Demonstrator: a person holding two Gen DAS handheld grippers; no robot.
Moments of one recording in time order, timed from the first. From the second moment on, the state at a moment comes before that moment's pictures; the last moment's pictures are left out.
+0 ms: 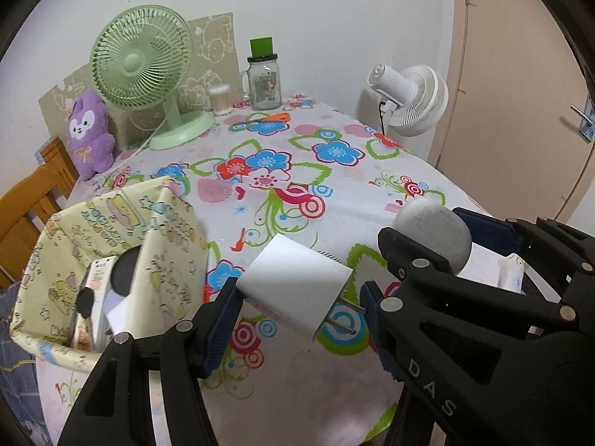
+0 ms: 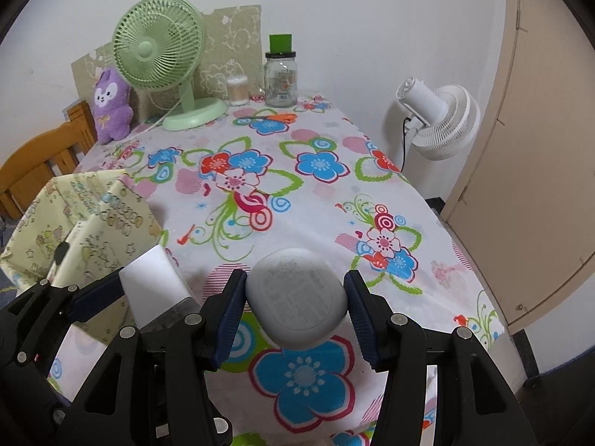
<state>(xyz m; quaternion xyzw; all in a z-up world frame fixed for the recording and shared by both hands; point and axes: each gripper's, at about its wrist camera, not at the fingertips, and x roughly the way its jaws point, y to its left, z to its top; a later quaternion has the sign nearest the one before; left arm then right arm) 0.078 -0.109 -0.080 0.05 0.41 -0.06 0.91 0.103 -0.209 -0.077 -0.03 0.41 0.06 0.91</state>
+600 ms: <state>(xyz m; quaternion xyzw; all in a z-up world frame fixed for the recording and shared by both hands) 0.053 -0.083 -0.044 0.07 0.39 -0.06 0.91 0.076 -0.181 -0.040 -0.03 0.39 0.08 0.92</state>
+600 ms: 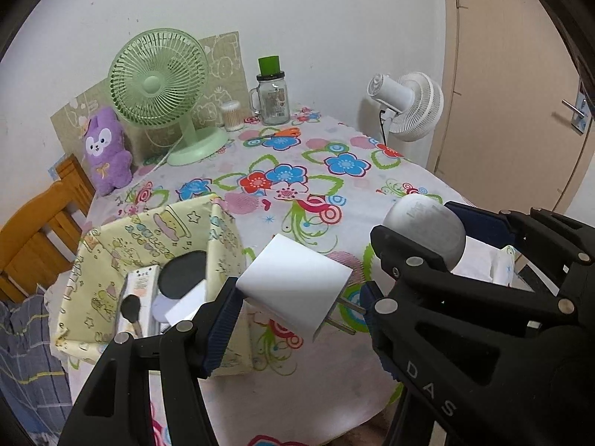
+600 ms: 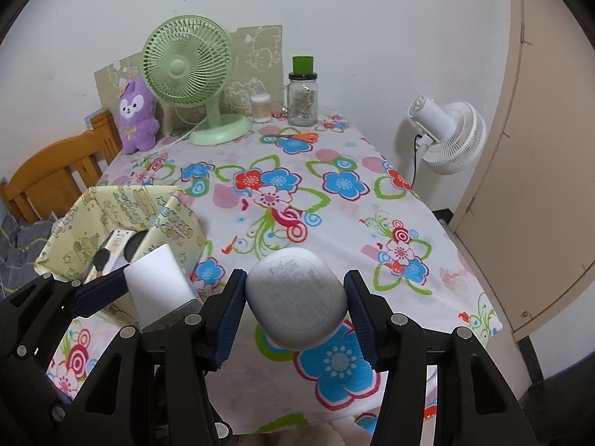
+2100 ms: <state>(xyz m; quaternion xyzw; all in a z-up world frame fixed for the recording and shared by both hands) 0.091 0.013 -0.042 0.07 0.40 -0.01 0.92 0.122 -0.079 -0.035 -0.07 0.39 0.13 0.91</state>
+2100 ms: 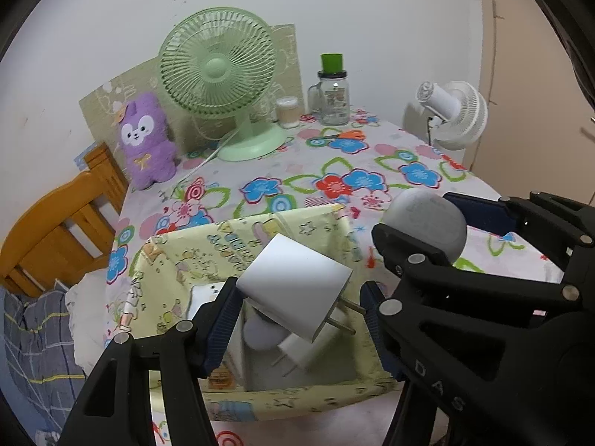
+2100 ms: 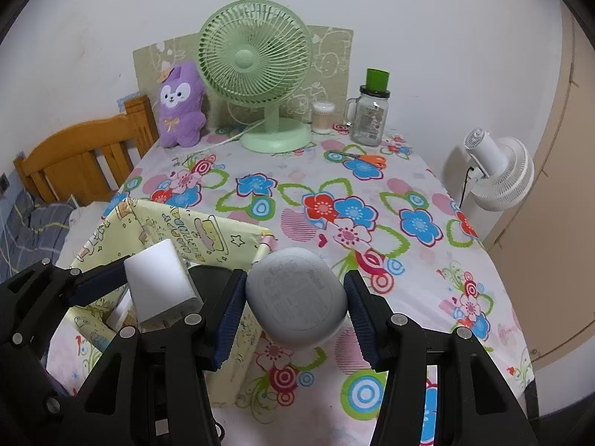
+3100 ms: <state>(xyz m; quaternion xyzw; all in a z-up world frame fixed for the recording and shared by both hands) 0.106 0.082 -0.078 0.02 0.43 0.03 0.90 0.150 0.000 -0.073 -0.10 0.43 0.21 0.87</state>
